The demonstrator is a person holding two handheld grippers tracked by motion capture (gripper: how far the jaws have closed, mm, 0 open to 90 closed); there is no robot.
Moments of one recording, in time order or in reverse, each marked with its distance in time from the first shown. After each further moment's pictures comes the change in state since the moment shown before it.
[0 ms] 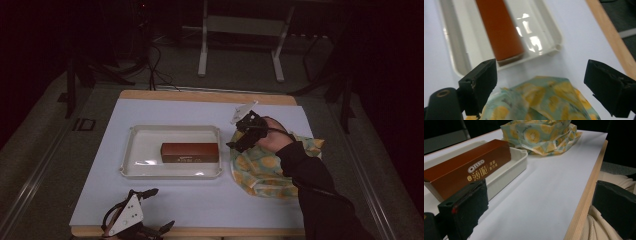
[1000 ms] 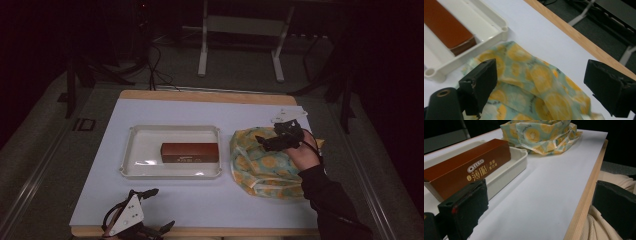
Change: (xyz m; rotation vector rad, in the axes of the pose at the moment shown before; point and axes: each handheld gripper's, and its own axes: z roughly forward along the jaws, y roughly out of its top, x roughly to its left) left arm 0.000 0.000 0.000 0.004 0.000 0.001; right arm -0.005 -0.082 -0.052 -0.146 -0.302 0.314
